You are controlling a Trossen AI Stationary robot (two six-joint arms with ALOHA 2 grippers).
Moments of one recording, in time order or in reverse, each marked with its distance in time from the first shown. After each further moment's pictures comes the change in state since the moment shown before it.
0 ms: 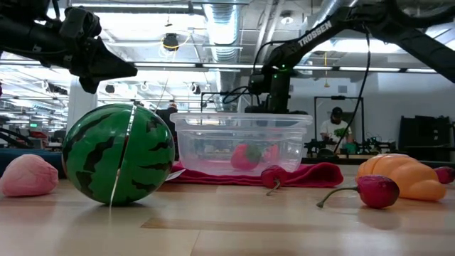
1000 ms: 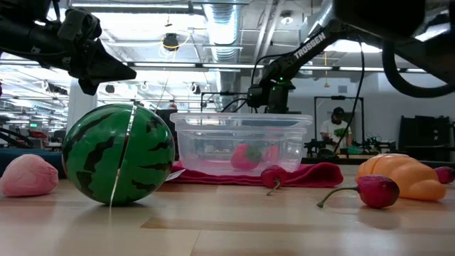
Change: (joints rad) left arm 0.000 0.000 0.000 -0.025 0.011 -0.009; right arm -0.011 0.076 -0.009 0.034 -0.090 0.004
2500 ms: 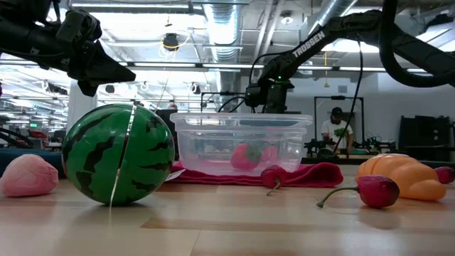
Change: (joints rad) left arm 0.000 0.000 0.000 -0.018 0.006 -0.011; right arm 0.024 -0.002 0.000 -0.013 -0.042 -0.009
